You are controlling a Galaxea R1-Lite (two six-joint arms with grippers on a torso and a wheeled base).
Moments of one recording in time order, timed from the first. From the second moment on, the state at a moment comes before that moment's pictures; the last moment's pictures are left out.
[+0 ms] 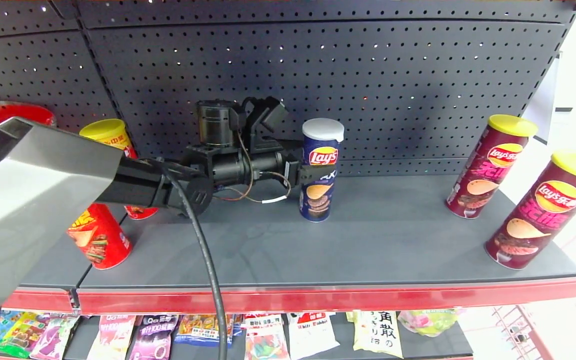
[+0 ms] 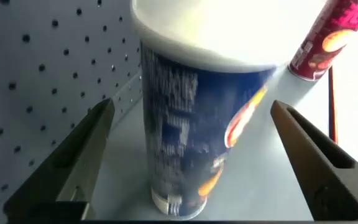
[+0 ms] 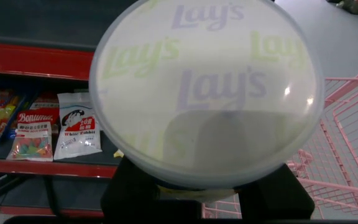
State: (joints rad) left arm -0.50 2.17 -1.46 -0.61 -0.59 0.08; right arm 0.04 0.08 -0.09 0.11 -0.04 -0.12
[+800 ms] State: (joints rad) left arm -0.52 2.26 -1.56 -0.58 -0.59 0.08; right arm 0.04 0.08 -0.09 0.11 -0.05 -0.12
